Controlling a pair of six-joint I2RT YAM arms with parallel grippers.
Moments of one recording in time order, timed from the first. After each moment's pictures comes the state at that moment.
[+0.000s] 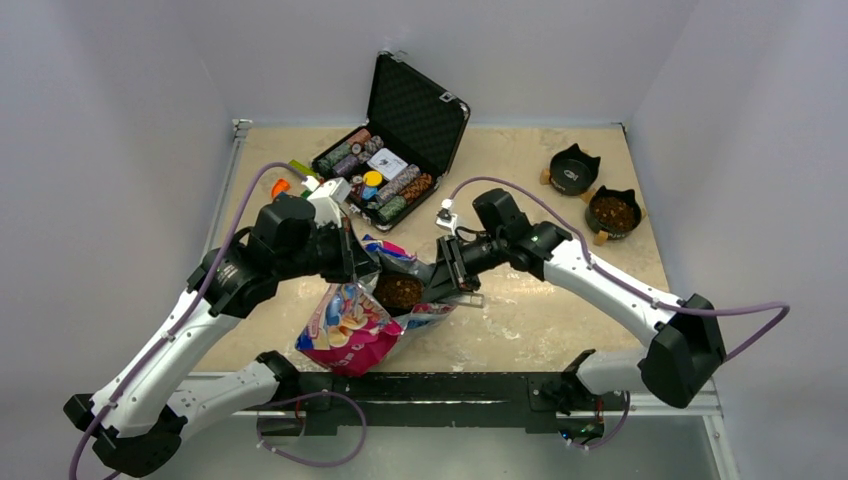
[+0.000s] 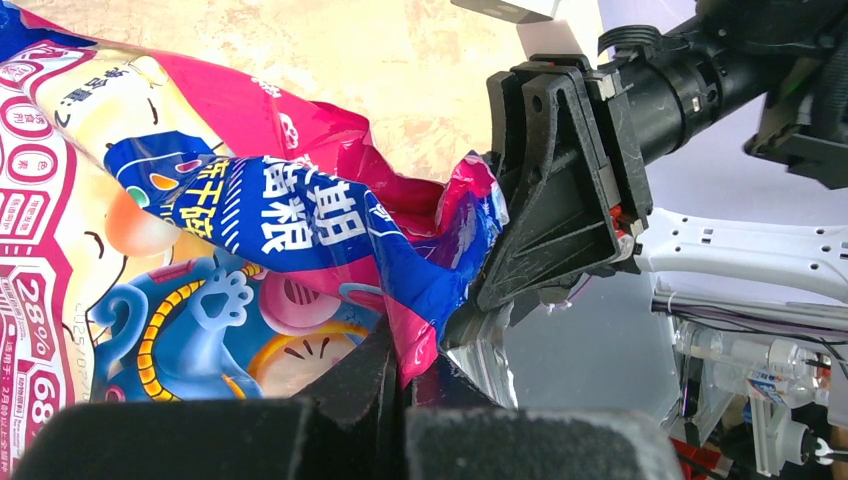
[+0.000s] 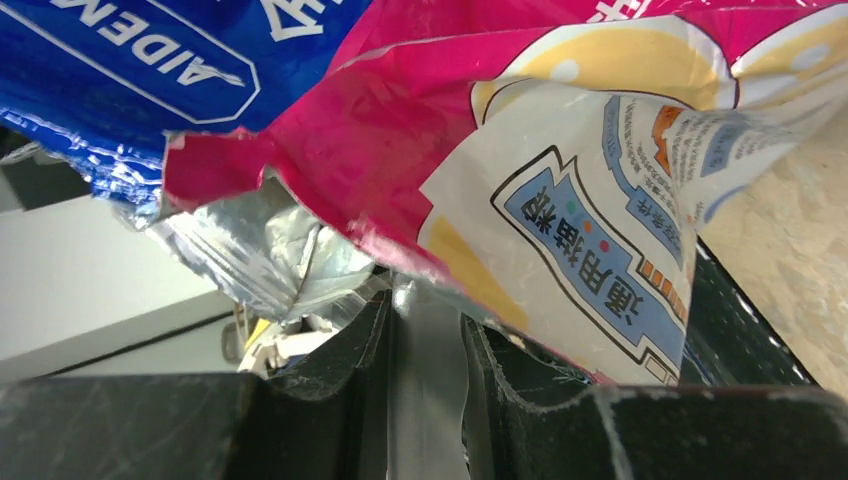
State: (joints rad) left arm -0.68 0.91 1.20 -0.88 0.21 -0.69; right arm 0.69 1.31 0.99 -0.43 -0.92 0.81
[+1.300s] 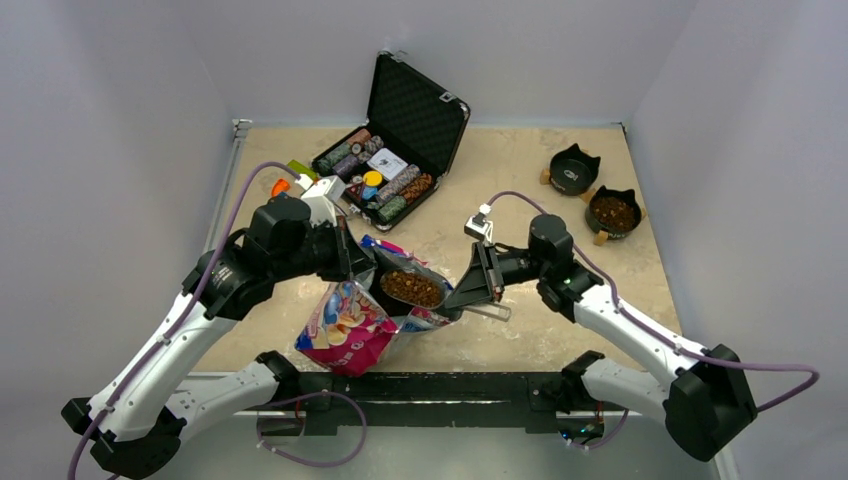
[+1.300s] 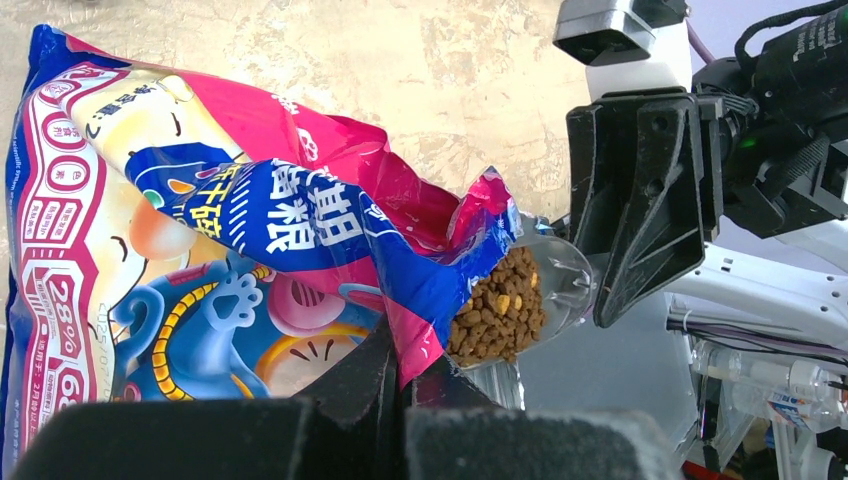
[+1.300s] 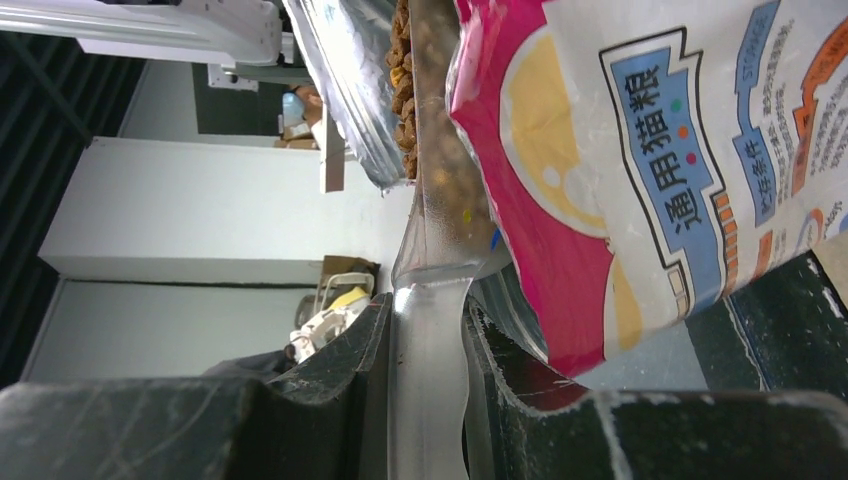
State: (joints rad) left arm -0.68 0.90 1.20 -0.88 0.17 -0.68; right arm 0.56 1.03 0.60 0.22 -1.17 1.23
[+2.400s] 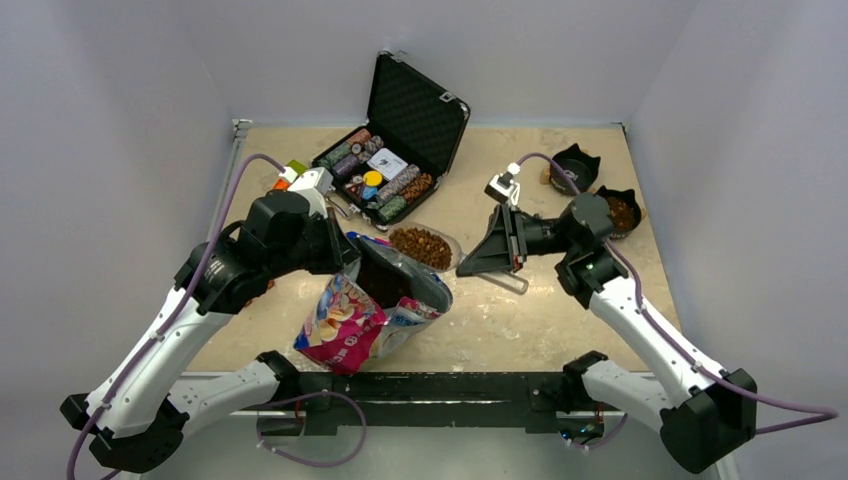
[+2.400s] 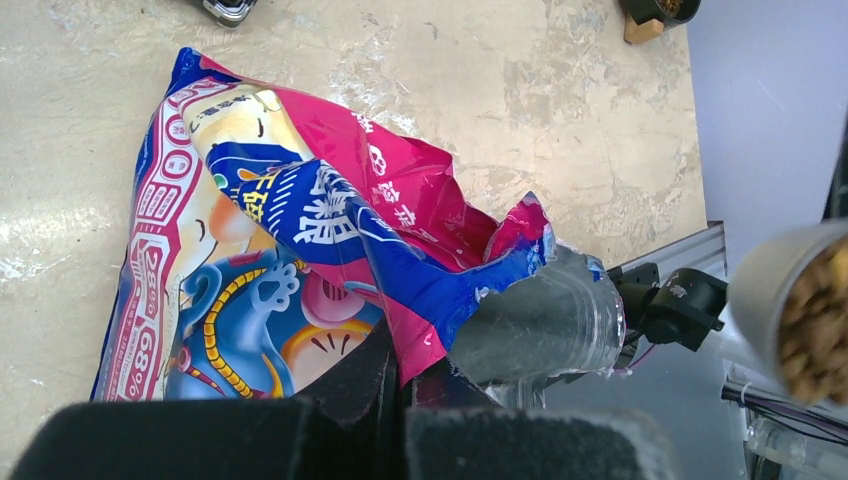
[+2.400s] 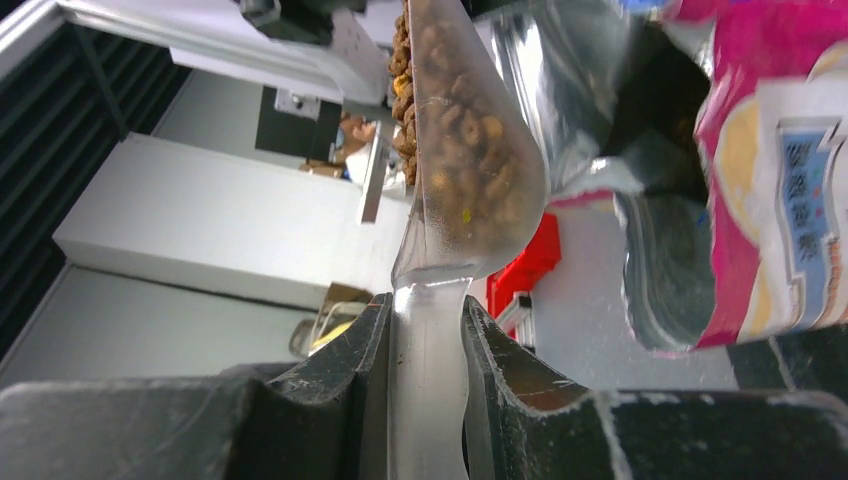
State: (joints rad) left arm -0.68 0.94 1.31 -1.01 -0.02 -0.68; right arm 0.46 0.98 0.76 0.37 -1.22 1.46
